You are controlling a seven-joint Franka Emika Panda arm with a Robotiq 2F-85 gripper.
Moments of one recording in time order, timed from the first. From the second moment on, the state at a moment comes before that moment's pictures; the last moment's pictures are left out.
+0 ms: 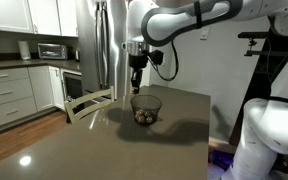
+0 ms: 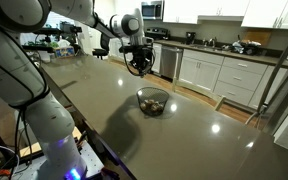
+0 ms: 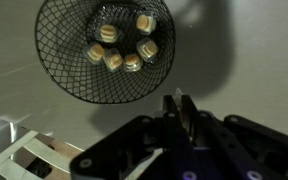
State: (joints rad) arm 0.09 -0.22 0.07 -2.10 -0.15 1.94 -0.09
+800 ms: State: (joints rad) arm 0.16 -0.18 0.12 -2.10 -0.08 2.01 -0.14
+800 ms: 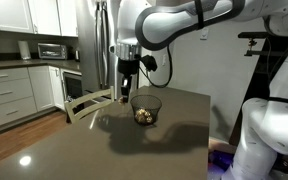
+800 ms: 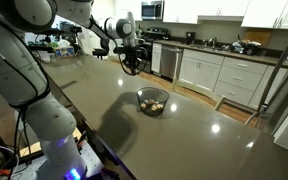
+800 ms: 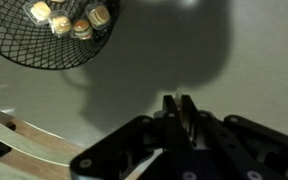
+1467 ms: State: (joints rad) arm 0.17 -0.14 0.14 -2.10 -0.07 2.01 -0.15
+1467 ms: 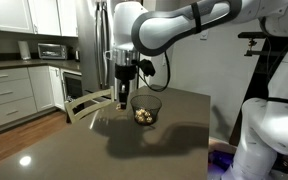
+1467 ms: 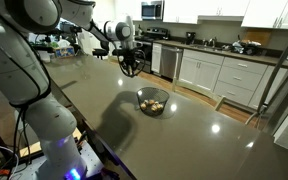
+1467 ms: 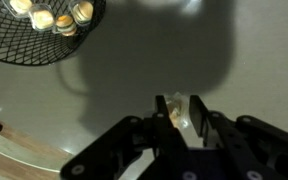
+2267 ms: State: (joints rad) arm 0.17 -0.14 0.14 -2.10 -0.07 2.01 -0.15
